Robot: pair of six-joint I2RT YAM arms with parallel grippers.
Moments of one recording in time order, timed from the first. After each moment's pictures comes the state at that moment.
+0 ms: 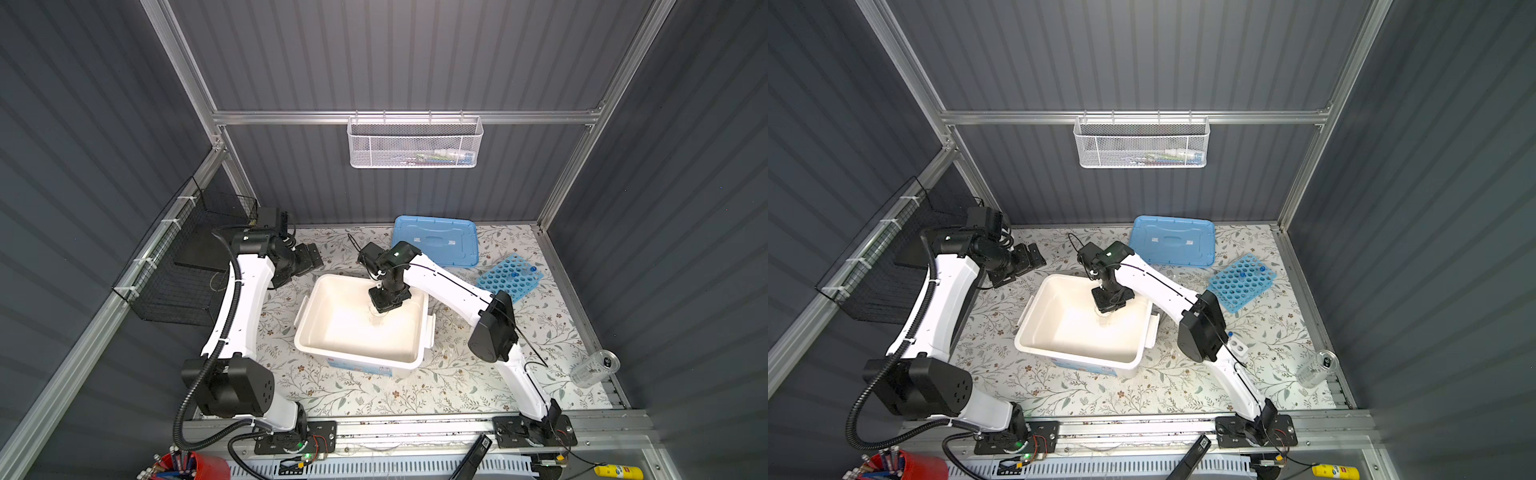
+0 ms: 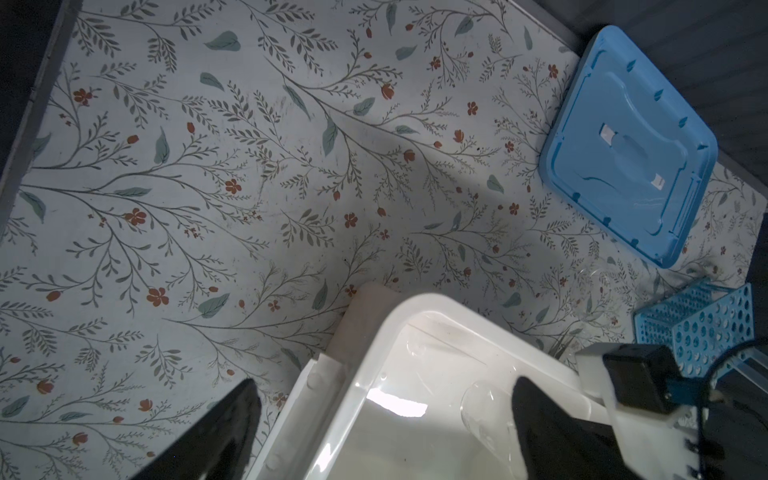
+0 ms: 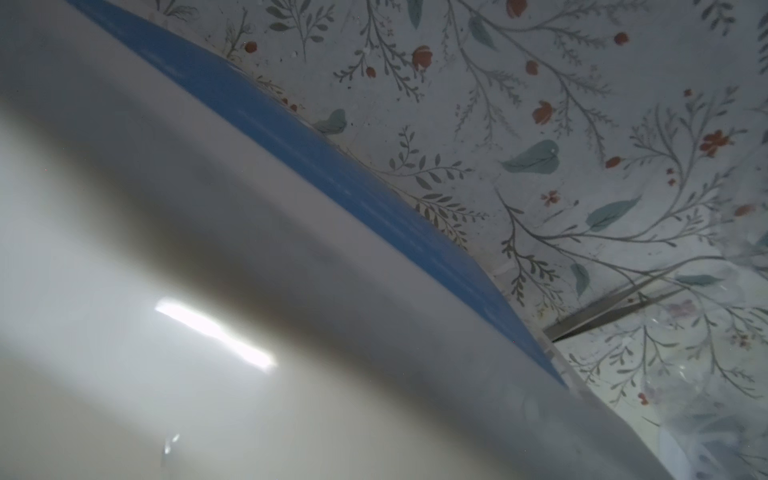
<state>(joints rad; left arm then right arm) -0.02 1.52 1.65 -1.19 0.12 -0.40 0.90 2.33 2.34 -1.40 -0.06 0.41</state>
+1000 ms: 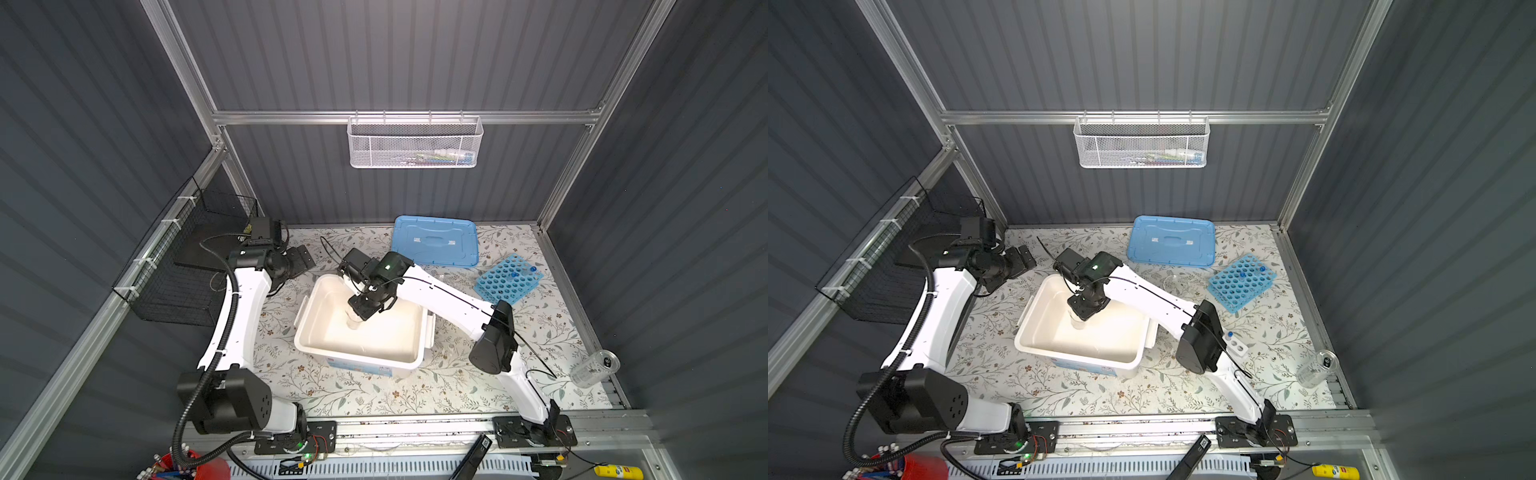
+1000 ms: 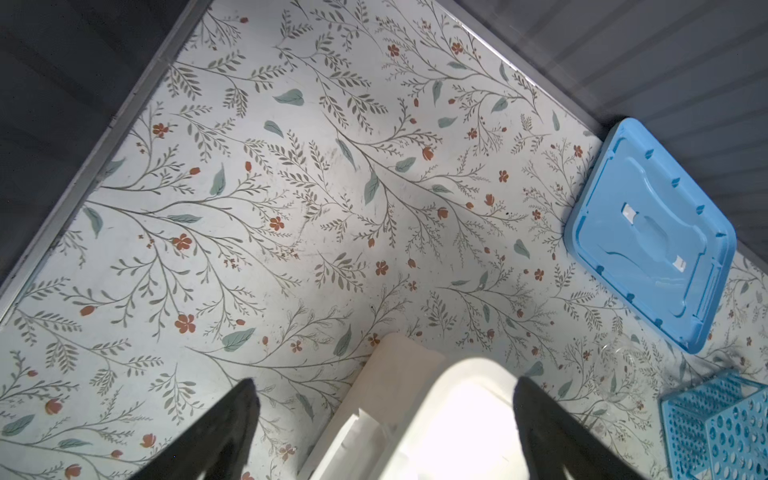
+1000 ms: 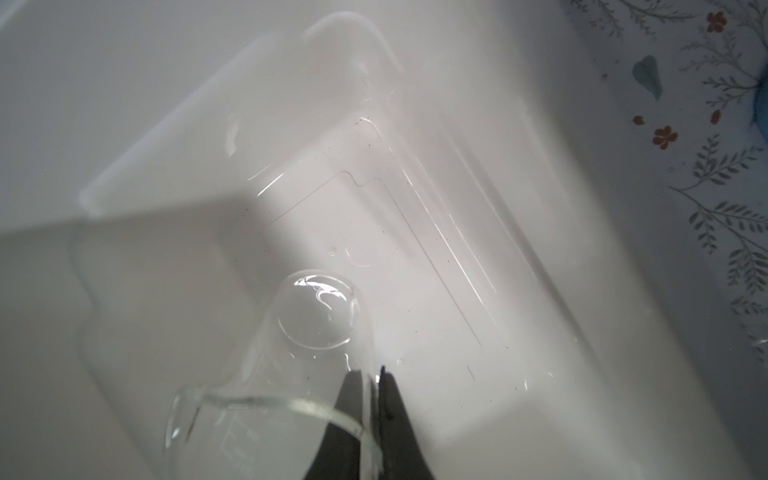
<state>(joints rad) 0.03 1.42 1.48 -1.02 0.03 -0.47 1.03 2.28 2.36 -1.26 -0.01 0.19</state>
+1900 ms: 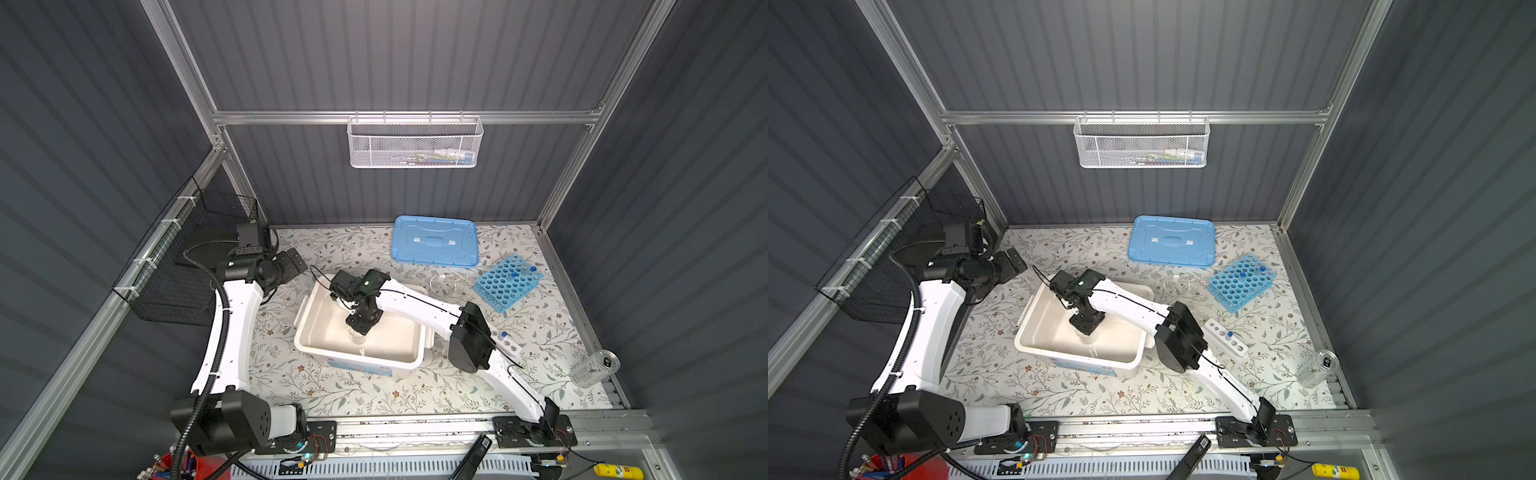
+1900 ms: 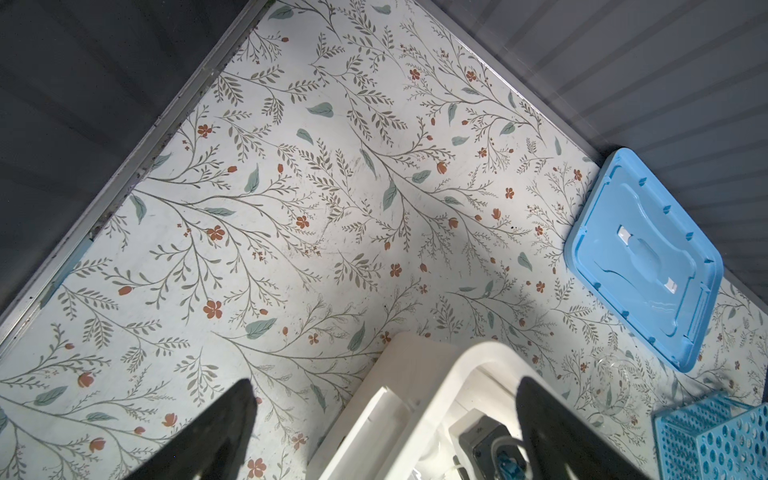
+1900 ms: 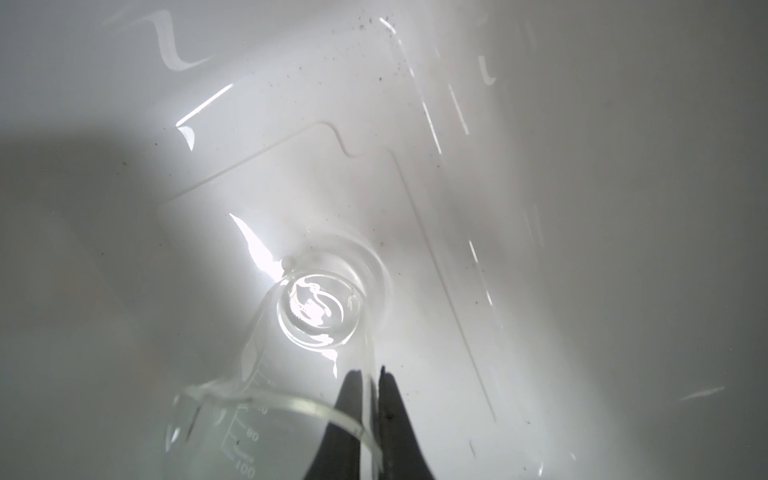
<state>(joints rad) 0.07 1.33 1.43 -1.02 0.03 -0.48 1.04 2.48 2.39 -1.26 0.05 0.04</state>
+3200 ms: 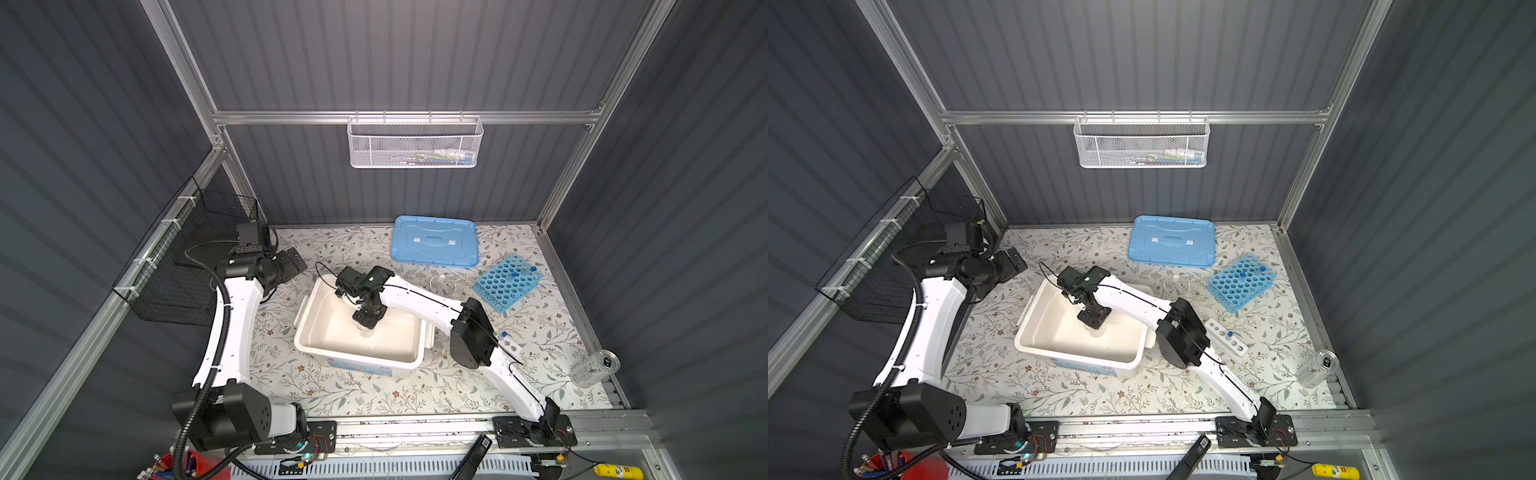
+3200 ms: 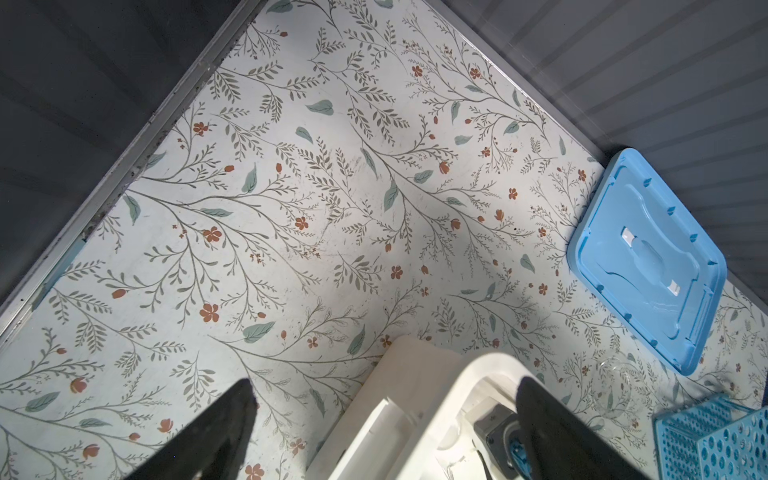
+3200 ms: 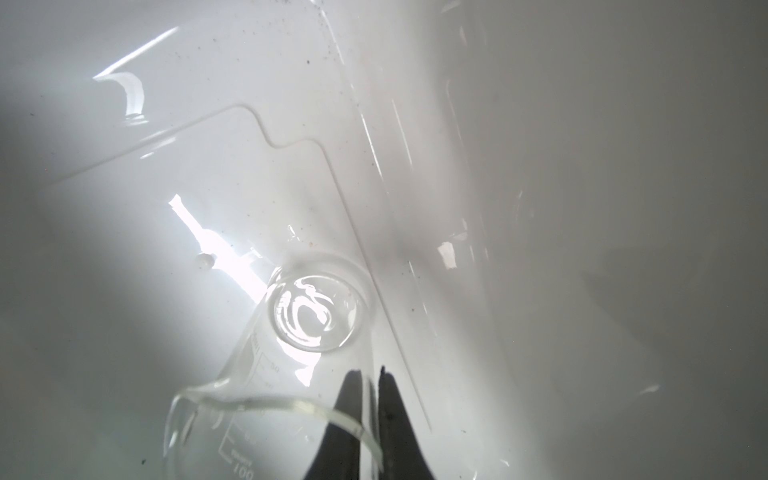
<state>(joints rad) 0.09 1.36 1.43 -1.01 0.04 -0.47 1.00 2.48 2.34 -1.23 0.09 -0.08</state>
